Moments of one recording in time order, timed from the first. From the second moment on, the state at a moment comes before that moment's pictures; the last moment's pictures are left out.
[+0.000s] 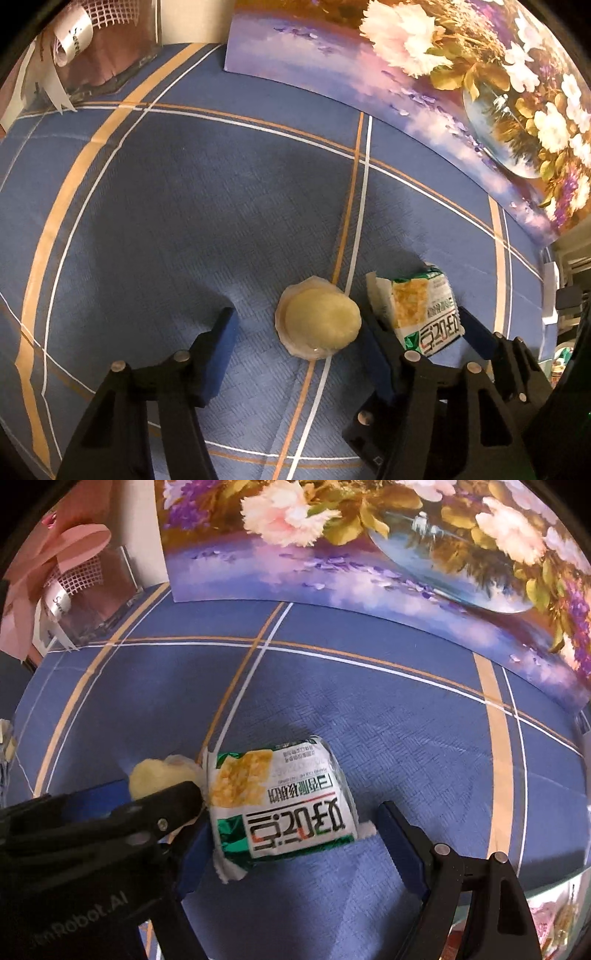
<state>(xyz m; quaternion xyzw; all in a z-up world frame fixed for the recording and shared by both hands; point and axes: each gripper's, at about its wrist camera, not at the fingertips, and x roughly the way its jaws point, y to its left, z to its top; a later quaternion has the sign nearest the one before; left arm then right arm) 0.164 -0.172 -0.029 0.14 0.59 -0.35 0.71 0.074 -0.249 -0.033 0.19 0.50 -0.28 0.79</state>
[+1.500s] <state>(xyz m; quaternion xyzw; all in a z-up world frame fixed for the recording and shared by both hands) 0.120 -0.105 -0.013 0.12 0.58 -0.31 0.74 0.004 -0.208 0.003 0.21 0.48 -0.33 0.79</state>
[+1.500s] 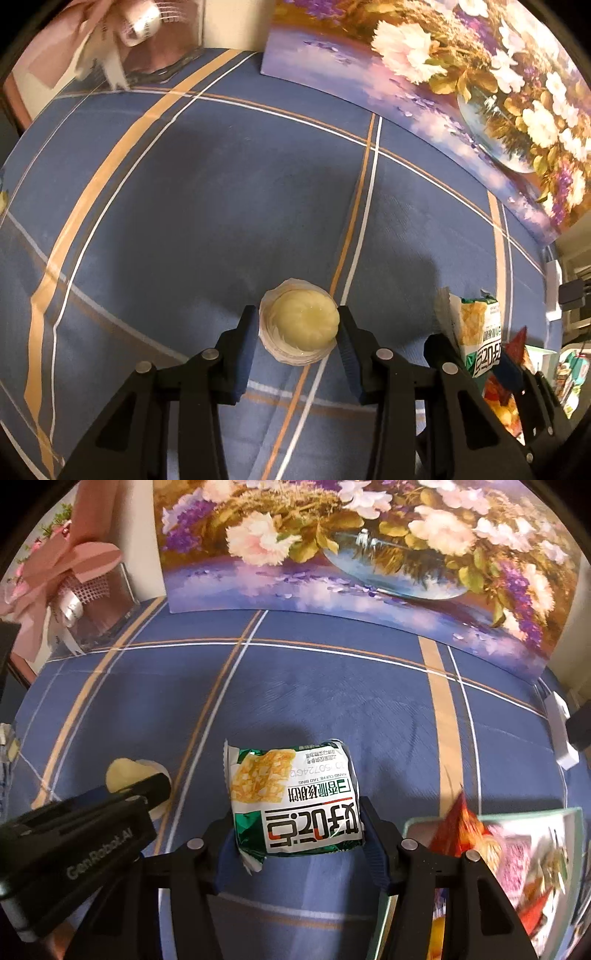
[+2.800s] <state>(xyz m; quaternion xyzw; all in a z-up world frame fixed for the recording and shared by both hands) -0.021 -0.044 0.055 0.10 0.55 -0.39 0.73 -0.172 -0.136 0.055 0.31 0.44 -0.40 0.74</state>
